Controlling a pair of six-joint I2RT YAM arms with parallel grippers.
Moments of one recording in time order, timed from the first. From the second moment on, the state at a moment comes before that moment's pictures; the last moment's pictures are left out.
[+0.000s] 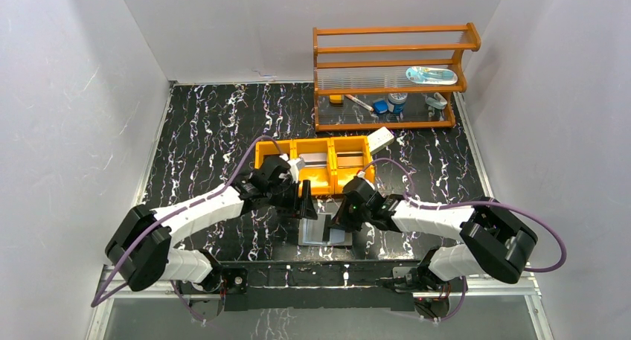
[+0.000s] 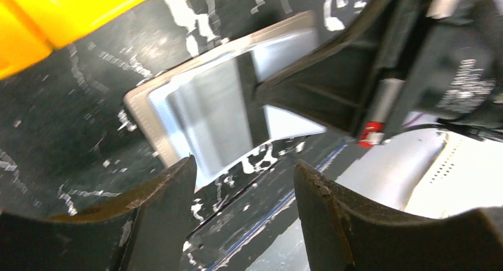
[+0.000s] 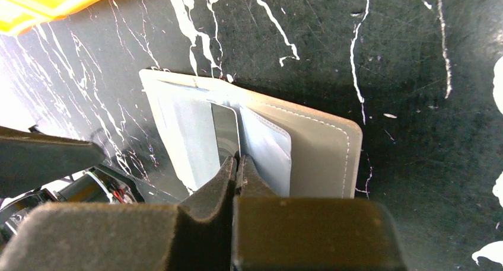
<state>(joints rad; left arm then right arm) -0.77 1.31 0.72 -0.34 0.34 -0.66 0.93 1.34 0.53 -0.12 -0.06 1.20</state>
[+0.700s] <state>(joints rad) -0.77 1.57 0.80 -0.28 0.51 -0.67 0.93 1.27 0.42 -0.01 -0.04 1.30</state>
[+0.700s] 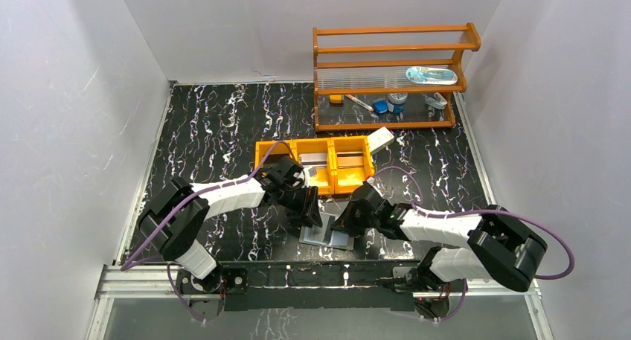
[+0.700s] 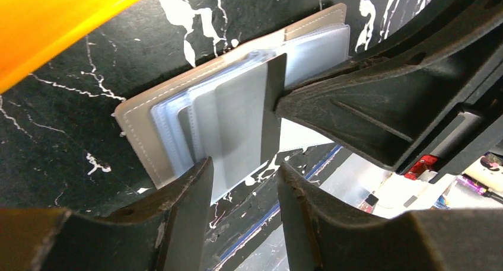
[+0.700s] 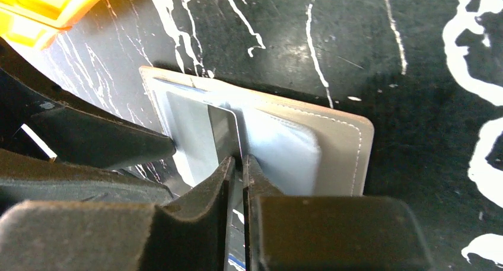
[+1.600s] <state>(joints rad) -0.77 1.58 0.79 -0.31 0.45 -0.69 0.93 1.30 0.40 0.08 -0.11 1.28</state>
